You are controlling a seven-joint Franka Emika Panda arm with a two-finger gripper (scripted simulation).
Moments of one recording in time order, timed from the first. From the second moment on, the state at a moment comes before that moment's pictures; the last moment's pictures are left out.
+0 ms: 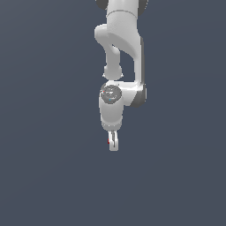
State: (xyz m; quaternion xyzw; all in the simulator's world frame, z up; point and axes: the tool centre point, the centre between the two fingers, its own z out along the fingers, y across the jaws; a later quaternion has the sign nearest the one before) arm 0.025 -0.006 0.073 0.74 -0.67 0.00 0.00
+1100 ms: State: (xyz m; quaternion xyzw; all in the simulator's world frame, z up) arm 0.025 -0.006 0.023 0.74 -0.67 0.00 0.00
